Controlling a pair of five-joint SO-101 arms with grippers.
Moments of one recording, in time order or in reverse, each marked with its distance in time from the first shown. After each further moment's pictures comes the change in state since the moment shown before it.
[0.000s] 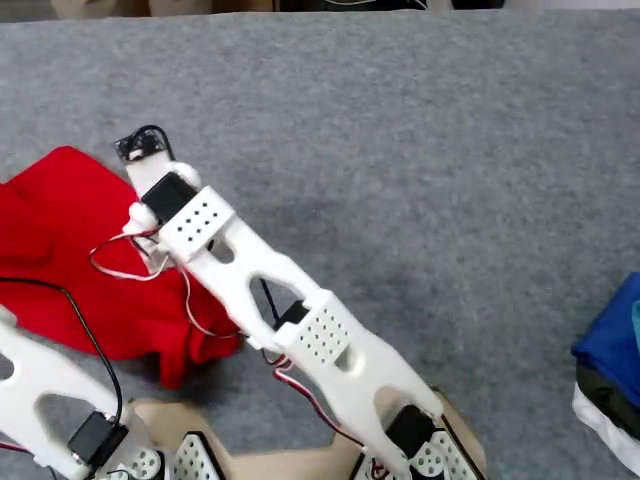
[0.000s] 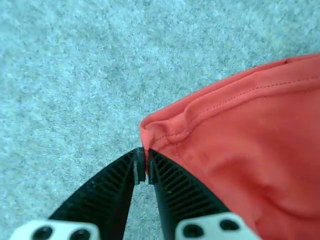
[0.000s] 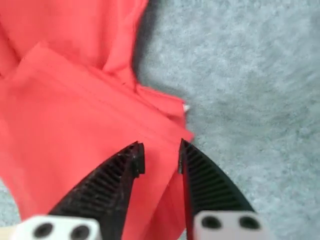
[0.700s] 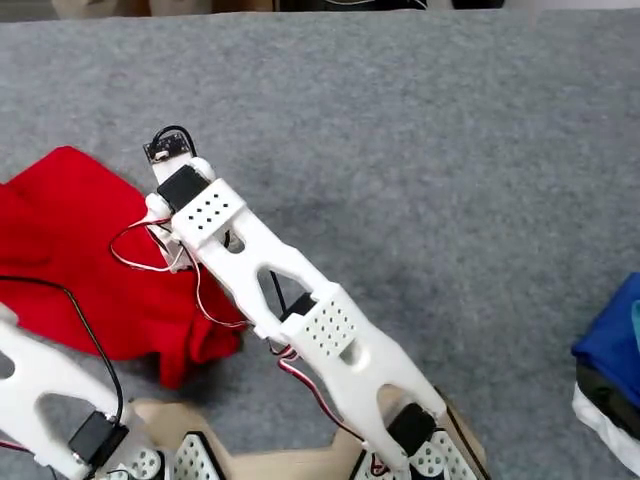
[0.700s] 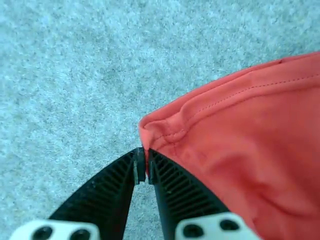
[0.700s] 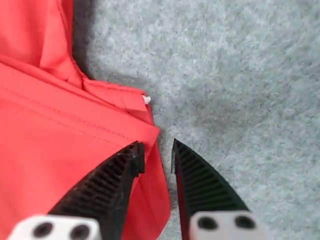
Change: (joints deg) left arm 0.4 0.0 0.0 0.0 0.0; right arm 2.7 0.3 6.8 0.0 -0.9
